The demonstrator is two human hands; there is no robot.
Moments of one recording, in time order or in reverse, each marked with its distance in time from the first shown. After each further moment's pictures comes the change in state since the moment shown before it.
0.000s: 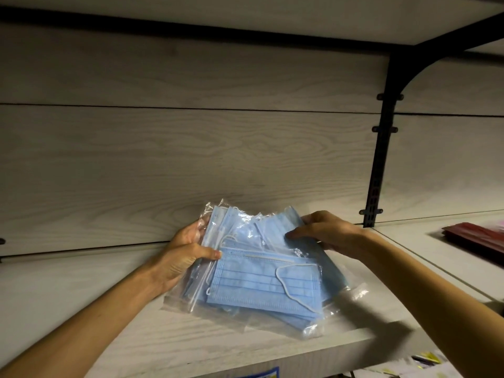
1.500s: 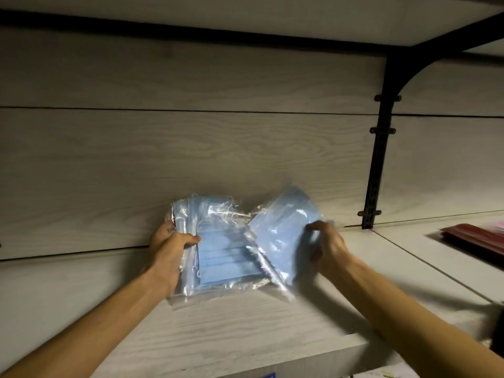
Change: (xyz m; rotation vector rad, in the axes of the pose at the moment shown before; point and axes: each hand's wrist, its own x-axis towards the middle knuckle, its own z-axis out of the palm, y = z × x) left_hand 0.007 0.001 0.005 -0.117 0.661 -0.032; right_hand -0.004 0.010 0.039 0.763 0.568 0.183
